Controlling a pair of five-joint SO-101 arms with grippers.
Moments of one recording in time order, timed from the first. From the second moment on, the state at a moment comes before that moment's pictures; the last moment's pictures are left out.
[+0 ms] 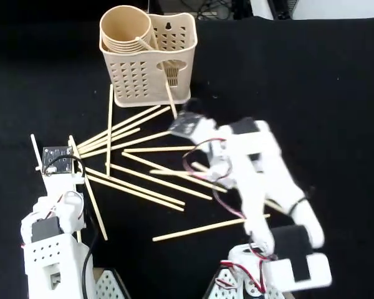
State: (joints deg) left arm -22.2 -75.6 90.7 53.0 -14.3; right arm -5.2 -9.9 37.1 68.1 53.4
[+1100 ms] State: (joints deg) left arm -22.2 -75.6 90.7 53.0 -14.3; right arm 10.2 0.0 31.4 57.7 49.4
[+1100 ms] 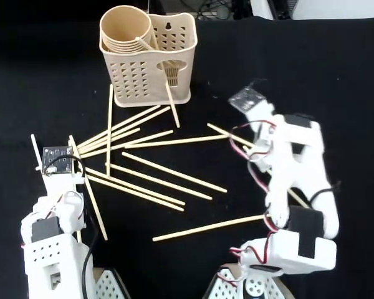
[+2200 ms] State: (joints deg) left arm -22.2 -75.6 91.3 53.0 -14.3; right arm 15.0 14.6 22.0 54.5 59.7
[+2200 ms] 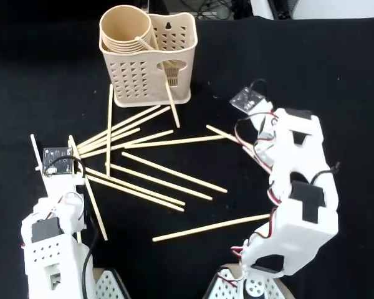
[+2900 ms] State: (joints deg) left arm -22.2 -75.6 91.3 53.0 -14.3; right arm 20.7 18.9 14.8 57.9 65.9
